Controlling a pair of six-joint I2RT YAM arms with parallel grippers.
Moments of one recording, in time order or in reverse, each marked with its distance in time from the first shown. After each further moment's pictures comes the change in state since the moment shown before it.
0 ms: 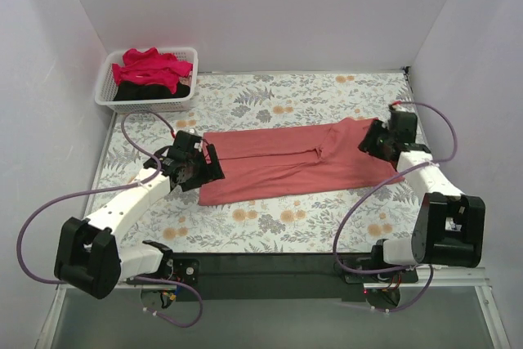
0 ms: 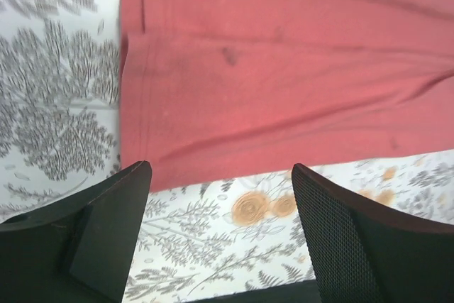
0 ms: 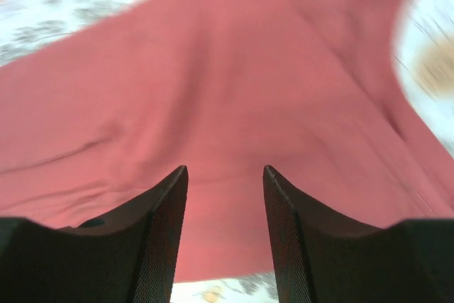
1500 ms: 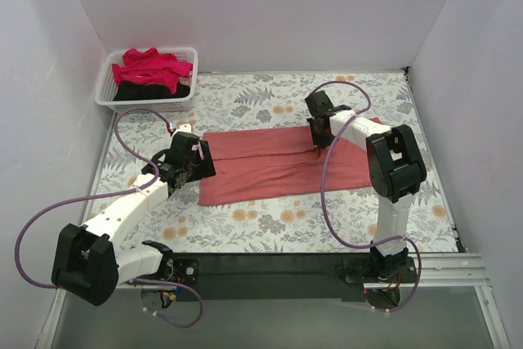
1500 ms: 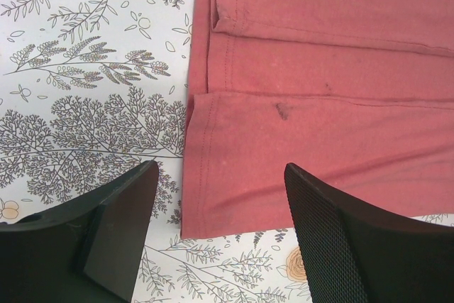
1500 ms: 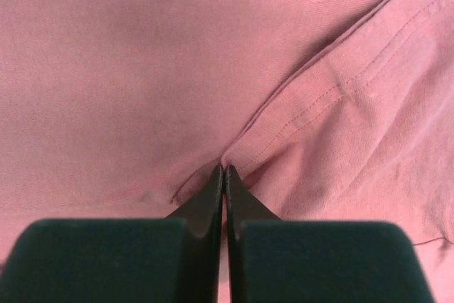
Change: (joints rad) left arm 0.000 -0.059 -0.035 0.129 -0.221 0.150; right arm 0.511 0.619 0.597 -0.316 0.372 -0.161
